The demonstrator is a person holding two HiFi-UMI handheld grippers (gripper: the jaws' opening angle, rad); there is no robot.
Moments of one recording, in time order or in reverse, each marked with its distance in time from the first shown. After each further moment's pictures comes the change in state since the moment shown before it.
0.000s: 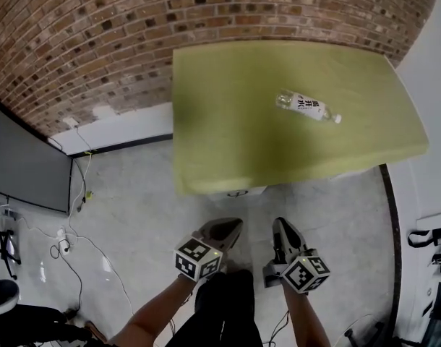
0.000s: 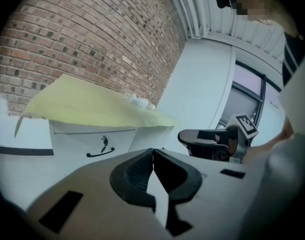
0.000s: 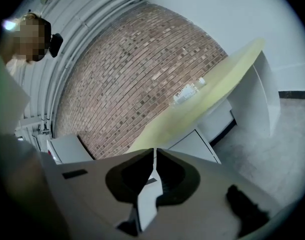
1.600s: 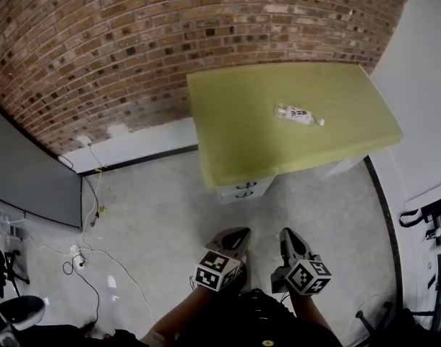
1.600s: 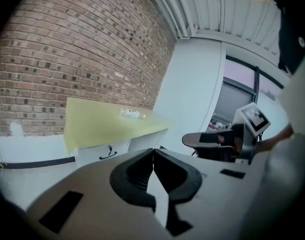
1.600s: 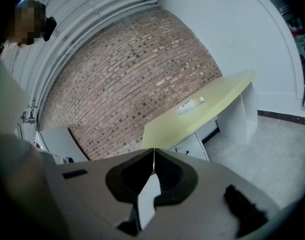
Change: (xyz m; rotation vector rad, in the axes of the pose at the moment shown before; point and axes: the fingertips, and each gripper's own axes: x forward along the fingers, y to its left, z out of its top) left arm -0.152 -0.080 0.037 0.085 0.024 0.038; right arm -0.103 0.142 -0.009 -0.063 0.005 -0.203
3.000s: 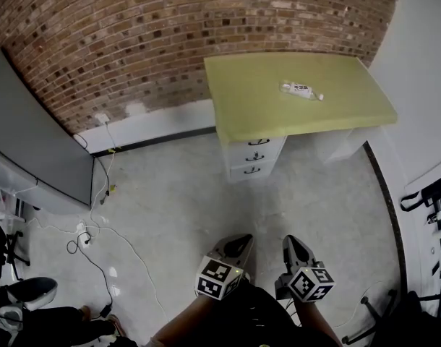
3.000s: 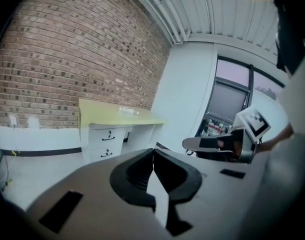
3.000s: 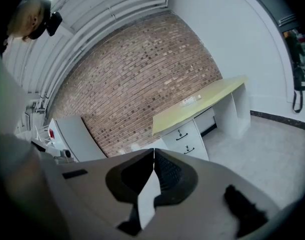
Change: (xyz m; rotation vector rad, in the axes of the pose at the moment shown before) left arm -0.159 -0.124 -0.101 -0.006 -0.027 0.044; right arm -0.181 0.057 -0.117 -0.070 0.031 0.024
